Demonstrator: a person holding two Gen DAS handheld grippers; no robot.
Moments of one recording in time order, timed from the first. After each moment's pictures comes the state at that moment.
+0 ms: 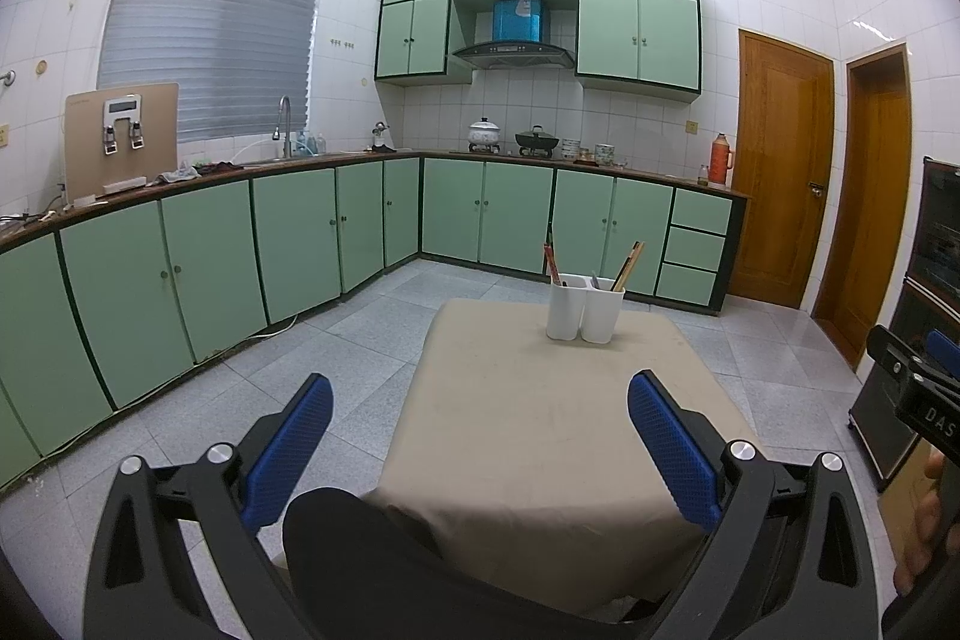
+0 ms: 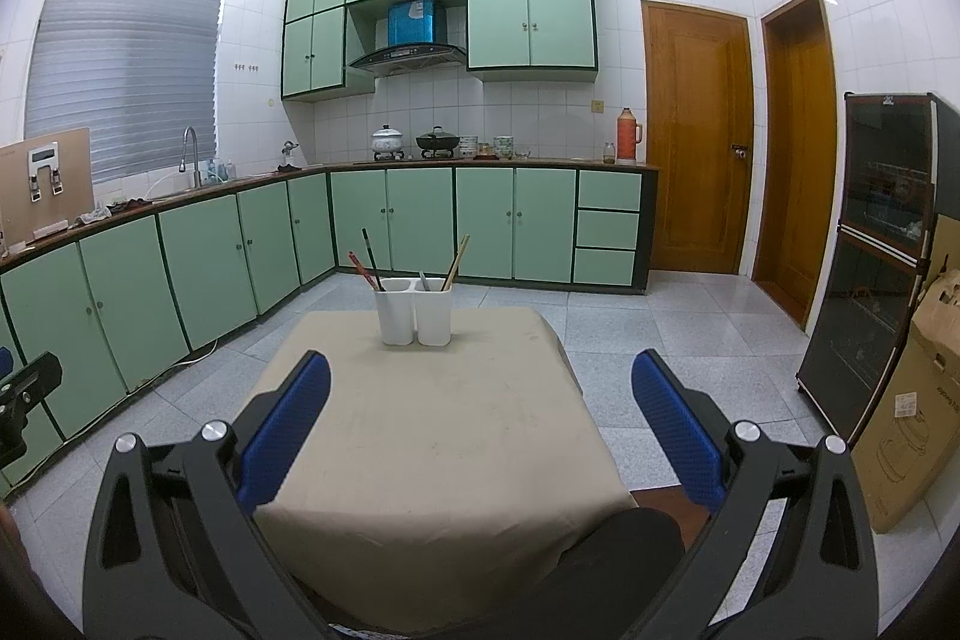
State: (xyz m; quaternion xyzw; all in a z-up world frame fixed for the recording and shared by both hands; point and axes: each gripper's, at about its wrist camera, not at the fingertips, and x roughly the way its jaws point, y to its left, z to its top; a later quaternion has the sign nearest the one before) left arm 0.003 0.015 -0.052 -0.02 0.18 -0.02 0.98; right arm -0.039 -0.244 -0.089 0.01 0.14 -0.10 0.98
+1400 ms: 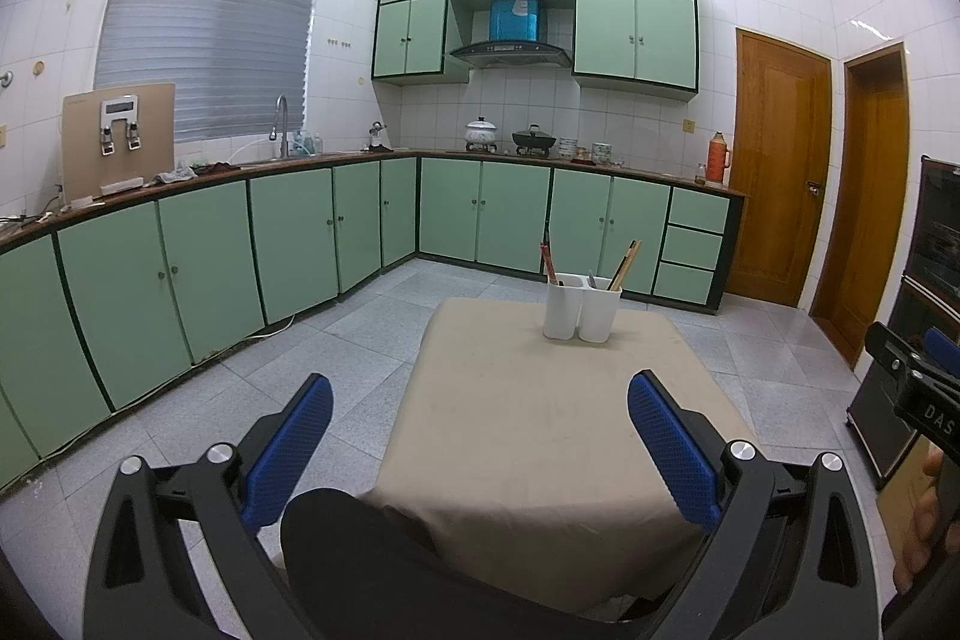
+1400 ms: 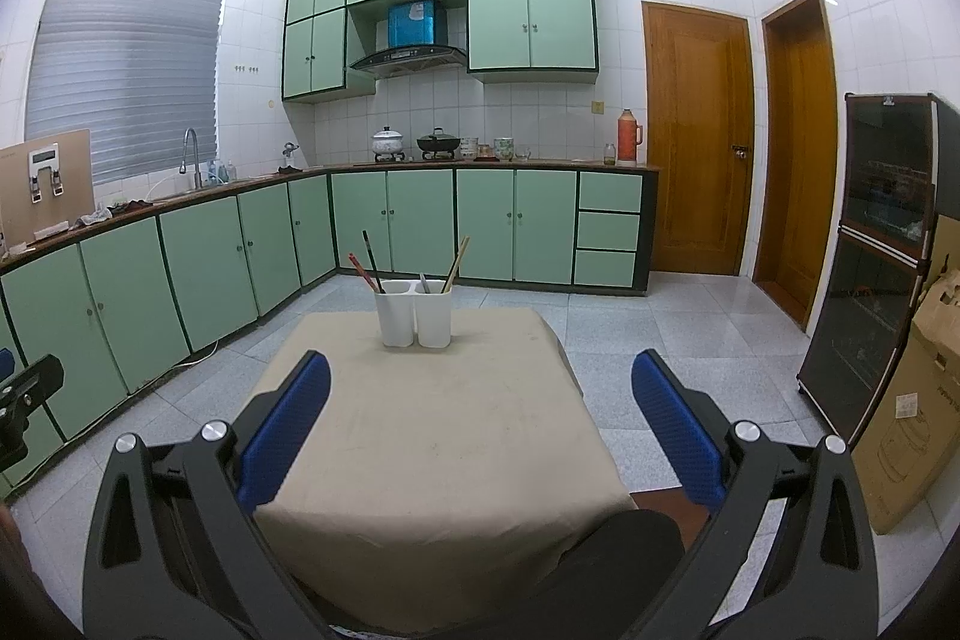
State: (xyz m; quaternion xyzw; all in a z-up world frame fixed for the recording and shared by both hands) left arm 0.002 0.009 -0.050 -0.02 0.18 -0.03 0.98; right arm -0.039 -0.243 -0.089 0.01 0.14 -0.10 0.98
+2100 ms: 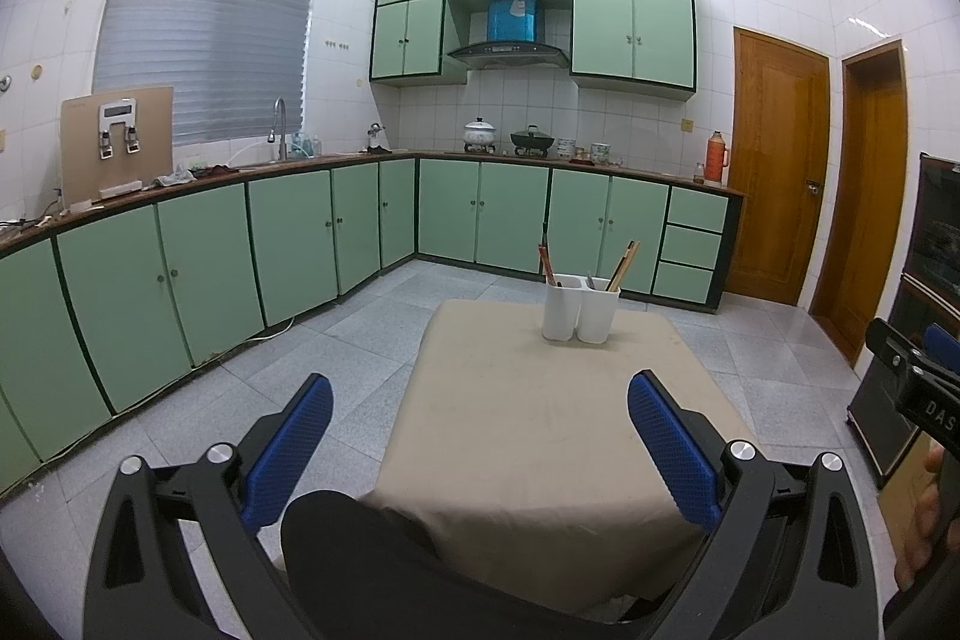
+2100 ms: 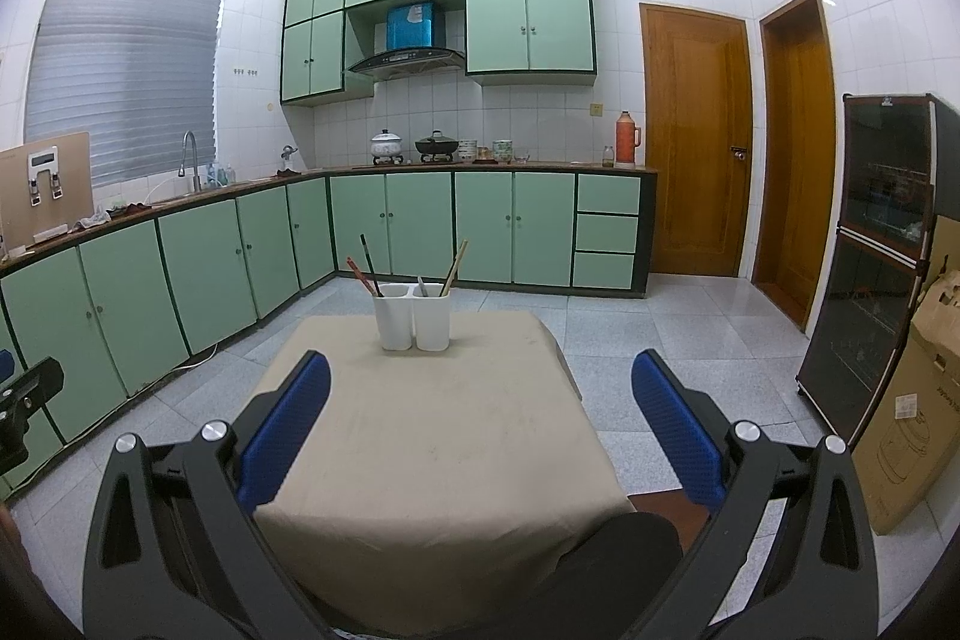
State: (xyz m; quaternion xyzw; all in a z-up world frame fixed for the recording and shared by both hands) left arm 0.002 0.007 -0.049 -0.02 0.18 -0.03 0.98; right arm -0.039 -0.243 -0.089 0.01 0.14 -0.10 0.98
